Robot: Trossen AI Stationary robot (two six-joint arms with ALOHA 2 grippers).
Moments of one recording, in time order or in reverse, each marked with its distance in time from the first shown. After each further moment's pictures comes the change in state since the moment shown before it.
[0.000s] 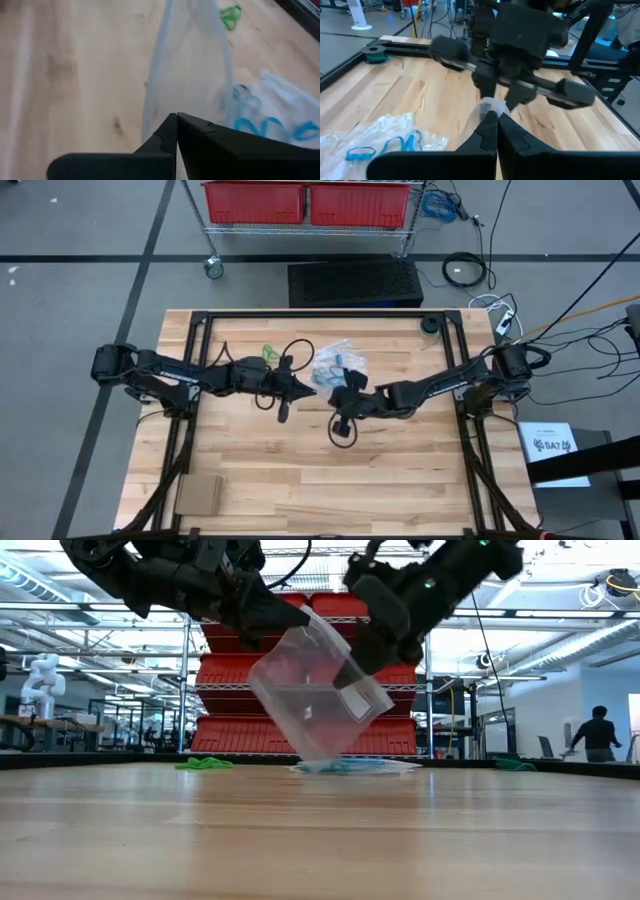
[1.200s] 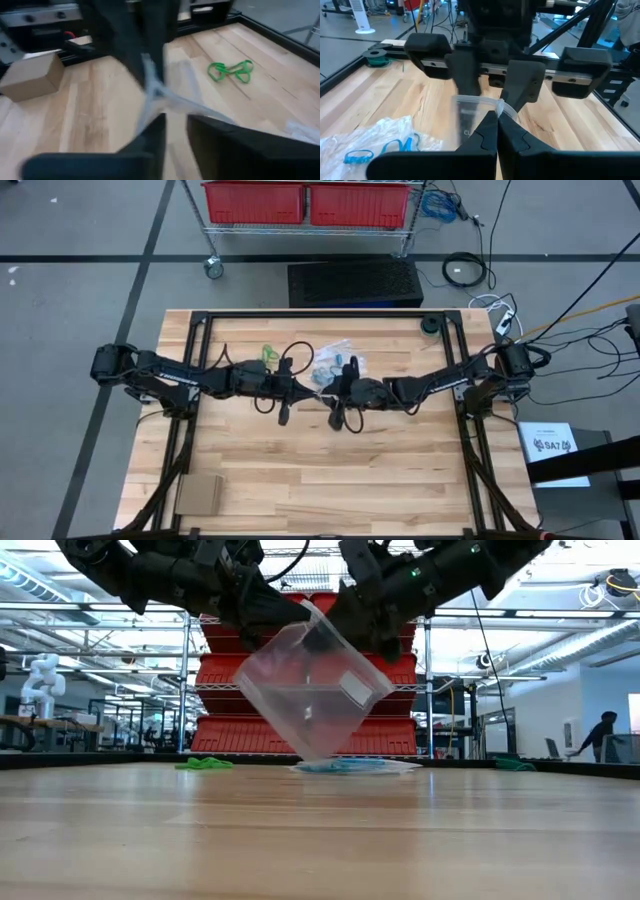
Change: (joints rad) left arm -0.035 0.000 0.000 0.013 -0.050 0.000; right arm -0.058 -0.031 -0.122 0.459 -0.096 0.007
